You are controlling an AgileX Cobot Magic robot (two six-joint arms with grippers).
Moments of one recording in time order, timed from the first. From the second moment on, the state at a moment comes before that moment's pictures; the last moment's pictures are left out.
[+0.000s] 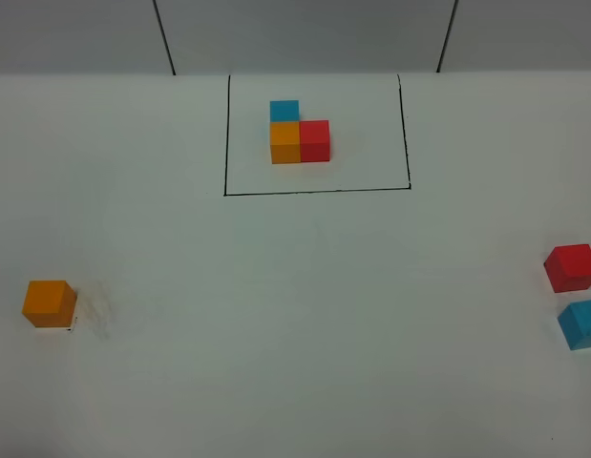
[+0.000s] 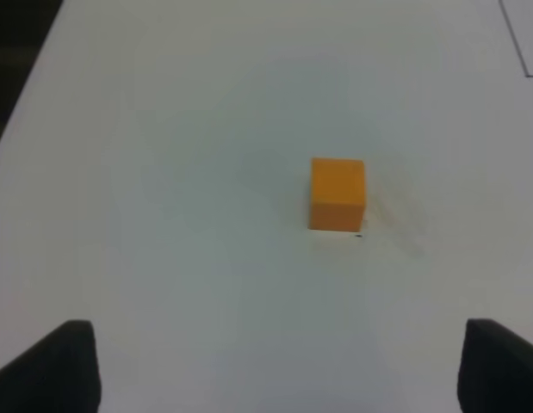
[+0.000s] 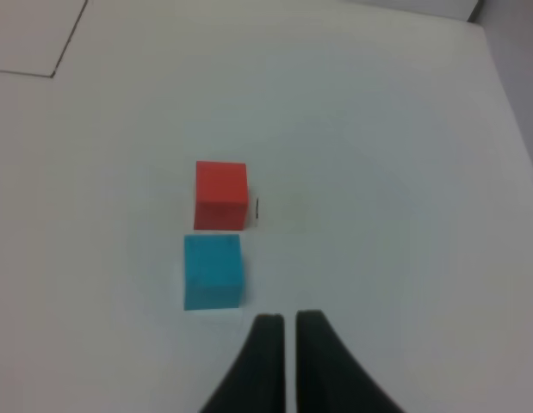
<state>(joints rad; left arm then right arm) 0.03 -0.01 -0.51 0.11 1.08 -0.06 0.03 0.00 -0.50 -0.08 1.06 -0.10</state>
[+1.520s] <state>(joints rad) 0.03 1.13 -0.71 -0.01 0.76 -0.09 0.03 0.00 -0.50 -0.08 1.06 -0.10</state>
